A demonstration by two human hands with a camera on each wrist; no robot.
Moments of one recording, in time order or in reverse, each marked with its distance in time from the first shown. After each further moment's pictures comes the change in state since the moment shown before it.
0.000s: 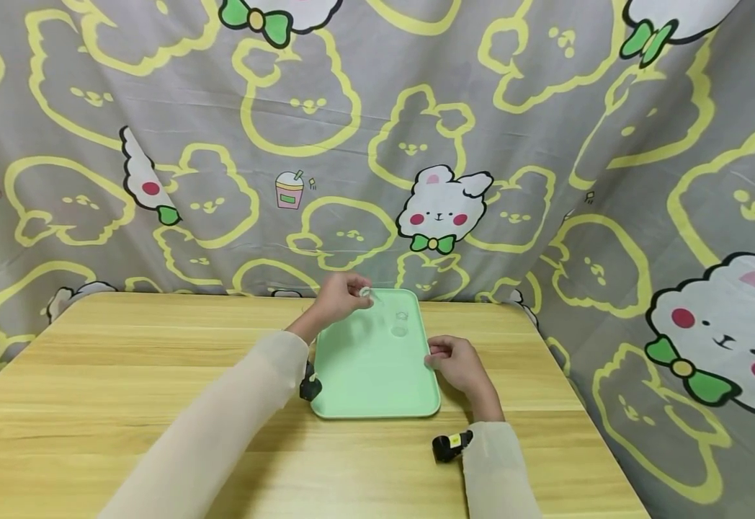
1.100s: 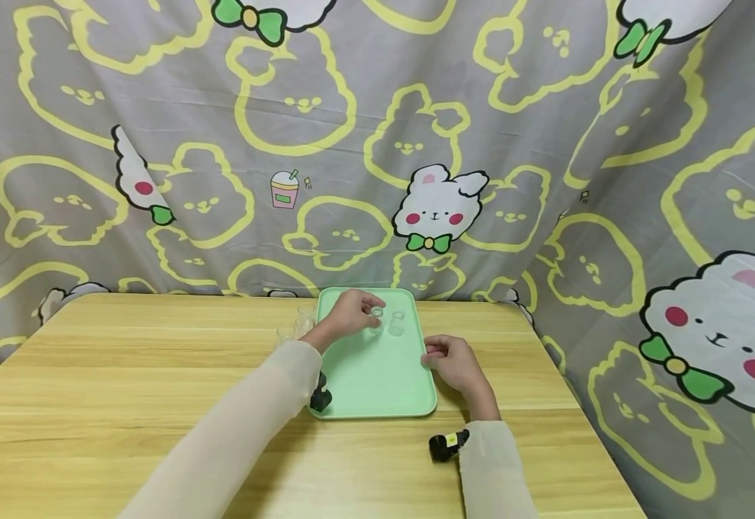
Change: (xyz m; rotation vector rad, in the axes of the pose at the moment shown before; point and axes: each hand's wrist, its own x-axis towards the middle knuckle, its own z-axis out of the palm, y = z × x) left_hand 0.001 -0.010 0.036 0.103 -0.152 0.003; right_hand 0.001 0.001 0.000 0.007 0.008 -0.011
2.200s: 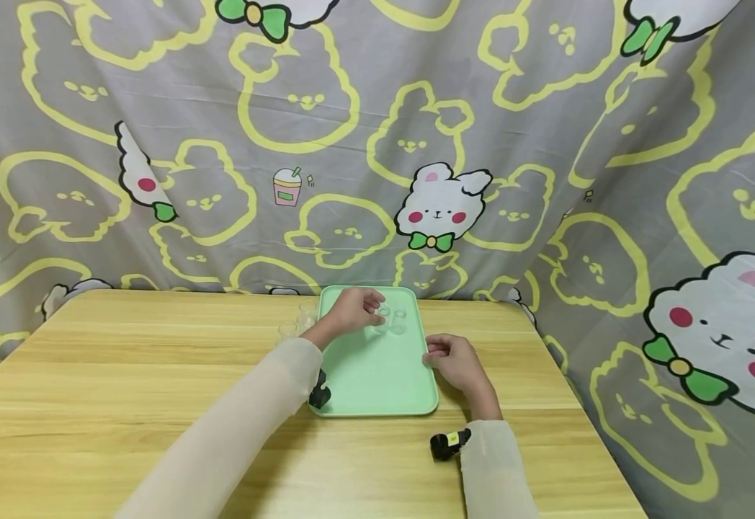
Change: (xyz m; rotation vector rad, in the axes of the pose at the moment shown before) left_hand 0.002 0.003 -0.004 0.081 -0.011 -0.006; right_hand 0.002 0.002 0.001 0.002 0.000 -0.001
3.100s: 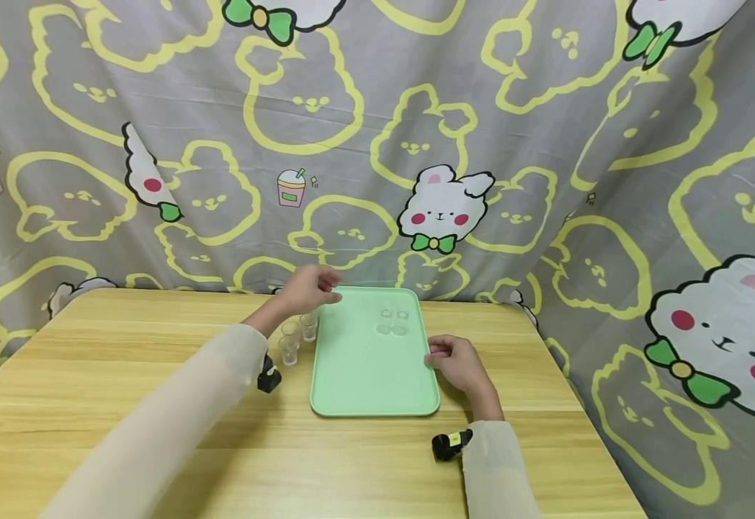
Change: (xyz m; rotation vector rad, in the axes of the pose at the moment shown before) left_hand -0.032 -0.015 -0.090 0.039 0.049 0.030; right_hand -0.003 -0.004 -0.001 0.016 -0.012 0.021
